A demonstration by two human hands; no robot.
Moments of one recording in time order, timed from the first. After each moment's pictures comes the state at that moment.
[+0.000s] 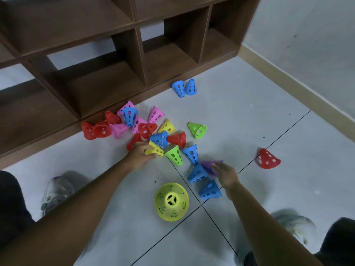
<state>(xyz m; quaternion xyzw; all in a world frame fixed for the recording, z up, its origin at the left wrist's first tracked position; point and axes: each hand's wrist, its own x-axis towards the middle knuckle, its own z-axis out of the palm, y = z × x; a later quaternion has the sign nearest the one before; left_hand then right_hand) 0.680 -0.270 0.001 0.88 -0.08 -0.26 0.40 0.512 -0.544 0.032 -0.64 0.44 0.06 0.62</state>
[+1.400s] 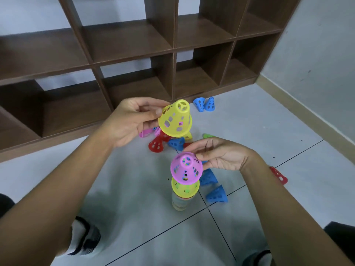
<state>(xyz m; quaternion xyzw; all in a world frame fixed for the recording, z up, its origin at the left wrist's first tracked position) 0.601 -0.229 0.265 0.62 -0.12 -0.19 0.75 0.551 -0.502 0.197 -0.56 -0.07 0.40 0.72</state>
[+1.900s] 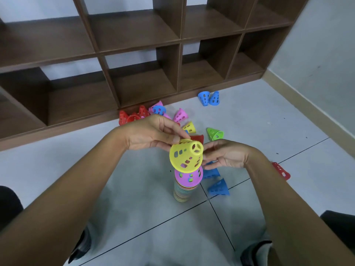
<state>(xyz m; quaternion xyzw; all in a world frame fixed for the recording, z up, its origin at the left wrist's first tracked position) 0.590 -0.233 0.228 0.64 -0.18 -0.42 0.62 0.549 -0.513 0.164 -0.62 0.05 0.43 0.66</state>
